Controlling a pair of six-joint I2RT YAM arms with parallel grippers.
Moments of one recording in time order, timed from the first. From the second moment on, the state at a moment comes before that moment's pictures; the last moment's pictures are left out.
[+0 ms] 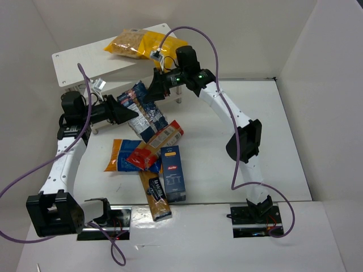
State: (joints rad) left arm 0.13 1.19 1.00 -0.05 1.09 -0.50; right arm 0.59 2.24 2.39 -0.48 -1.18 0.25
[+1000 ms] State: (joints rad) left arm 0.13 1.13 1.06 -0.28 1.09 -0.31; right arm 0.62 2.23 2.37 -0.56 -1.20 0.15
